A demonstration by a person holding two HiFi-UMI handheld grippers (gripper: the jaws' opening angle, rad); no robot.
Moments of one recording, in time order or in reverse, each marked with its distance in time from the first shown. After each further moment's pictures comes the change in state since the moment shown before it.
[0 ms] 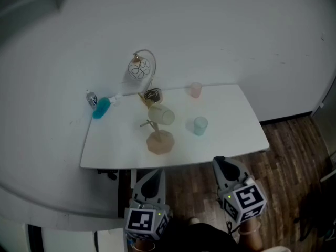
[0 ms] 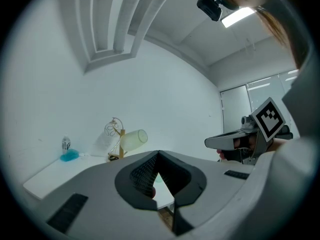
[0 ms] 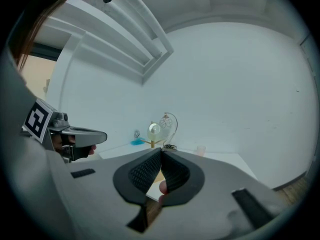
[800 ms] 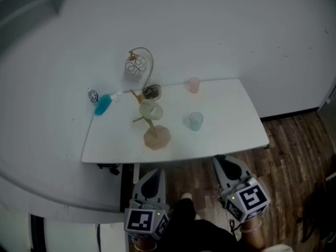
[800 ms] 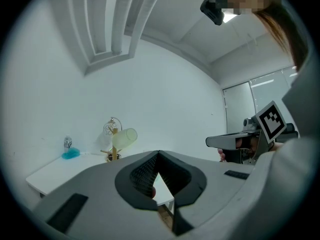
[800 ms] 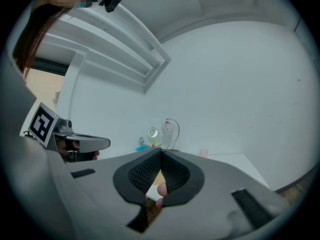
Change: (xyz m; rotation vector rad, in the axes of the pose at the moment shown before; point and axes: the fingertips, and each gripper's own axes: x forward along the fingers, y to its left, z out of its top) left arm 0.003 -0.046 -0.008 0.037 -0.010 0.056; right arm -0.031 -0.032 -0.009 0.056 -0.131 0.115
